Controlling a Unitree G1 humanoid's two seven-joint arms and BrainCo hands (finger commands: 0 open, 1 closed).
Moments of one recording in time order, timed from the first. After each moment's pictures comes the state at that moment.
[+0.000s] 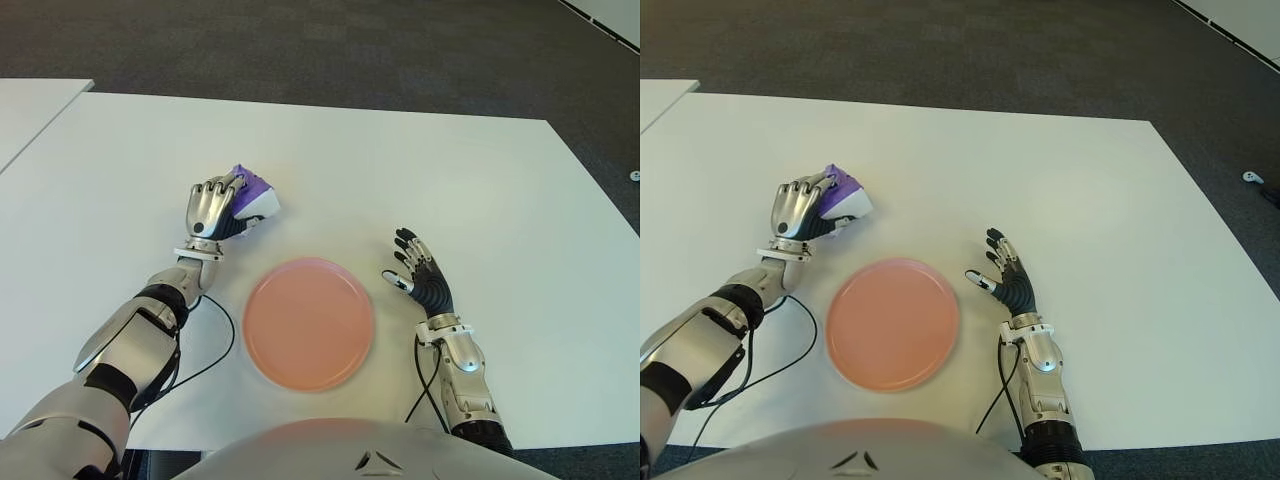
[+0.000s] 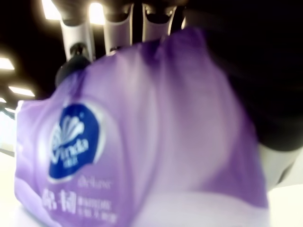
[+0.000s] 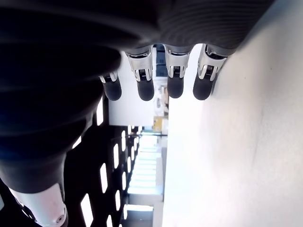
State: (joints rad) left arm -0.61 0.40 -0.56 1.24 0.78 -0.42 1.17; right arm 0.15 -0.10 -0.02 0.24 0.06 -0.39 0.21
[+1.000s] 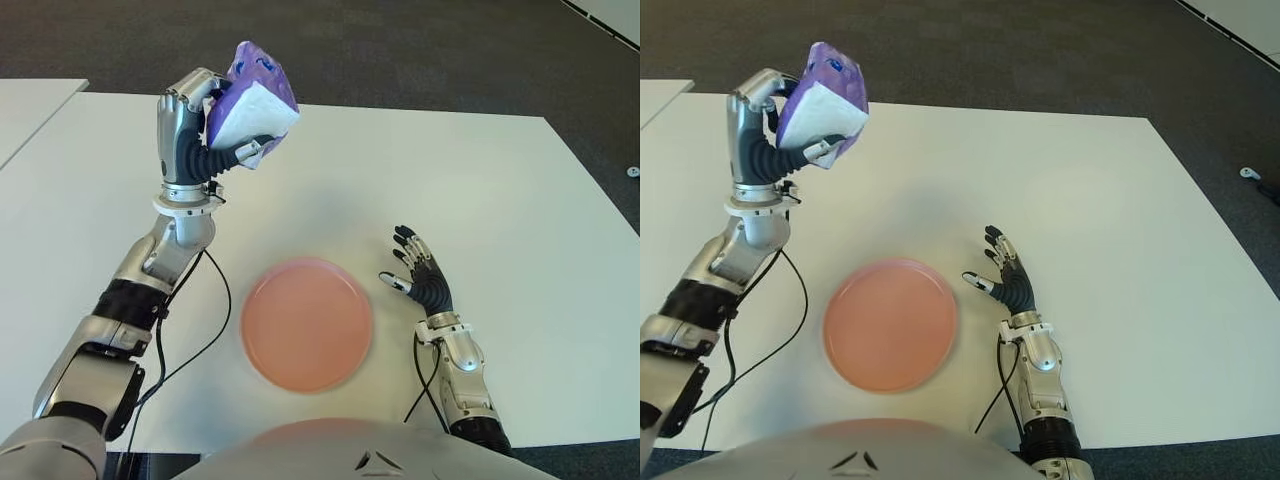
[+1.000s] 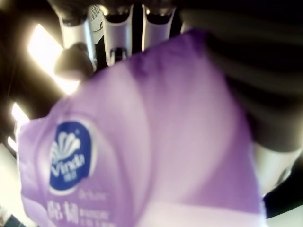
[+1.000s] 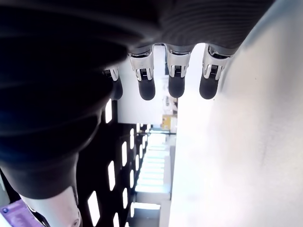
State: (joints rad) left arm -0.39 0.50 -0.19 0.18 0.45 -0.52 0.74; right arm 0.13 -0.09 -0.02 0.29 0.06 -0.47 0.23
